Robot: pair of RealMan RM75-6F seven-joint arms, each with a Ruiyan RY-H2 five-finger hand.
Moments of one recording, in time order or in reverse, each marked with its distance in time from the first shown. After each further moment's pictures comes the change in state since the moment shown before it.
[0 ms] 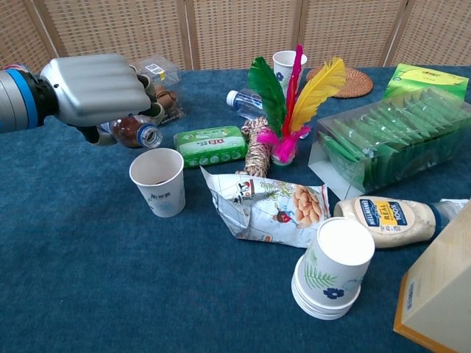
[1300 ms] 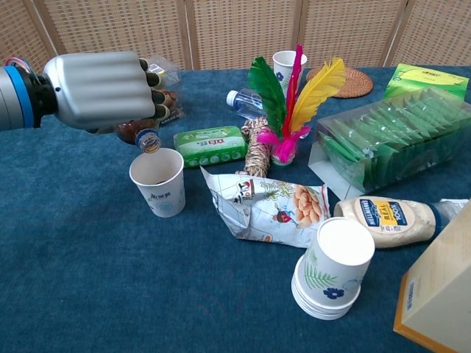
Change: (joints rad) left arm -0.016 0.019 0.021 0.011 0.149 0.006 0.159; right arm -0.001 0.004 -0.002 -0.003 -0.008 0.004 0.006
